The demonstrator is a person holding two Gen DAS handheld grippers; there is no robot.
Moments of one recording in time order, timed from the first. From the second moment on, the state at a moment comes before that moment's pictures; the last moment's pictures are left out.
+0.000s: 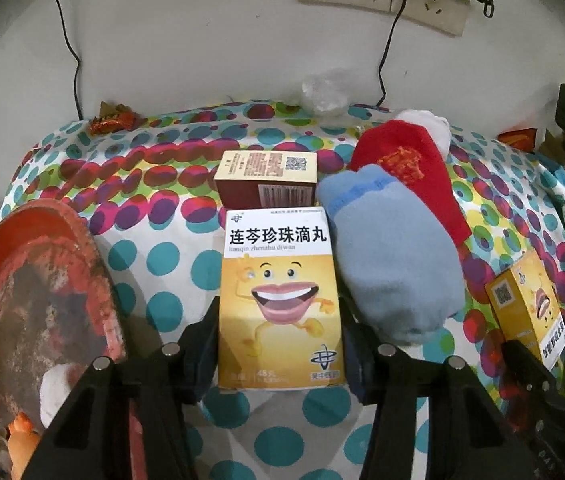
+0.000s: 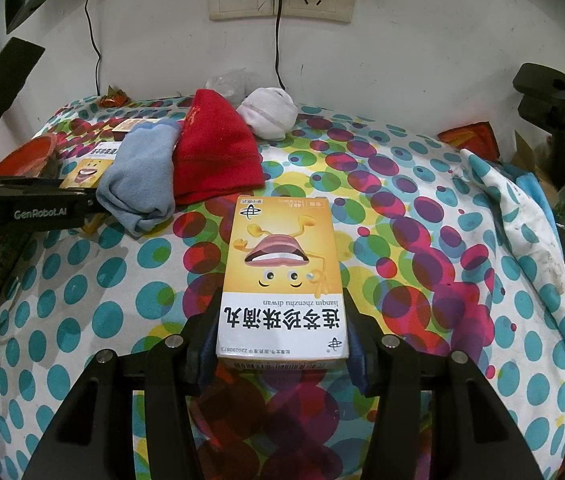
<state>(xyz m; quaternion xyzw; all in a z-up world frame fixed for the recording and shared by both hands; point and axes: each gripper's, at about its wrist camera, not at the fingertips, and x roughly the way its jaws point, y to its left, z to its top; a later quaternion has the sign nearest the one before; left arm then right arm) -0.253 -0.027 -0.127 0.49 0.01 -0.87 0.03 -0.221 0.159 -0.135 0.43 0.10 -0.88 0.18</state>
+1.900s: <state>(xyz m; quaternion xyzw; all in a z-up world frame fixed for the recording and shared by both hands) -0.135 -0.025 -0.063 0.46 -0.04 -0.89 -0.04 -0.221 0.159 -0.135 0.43 0.10 -0.88 0.18</state>
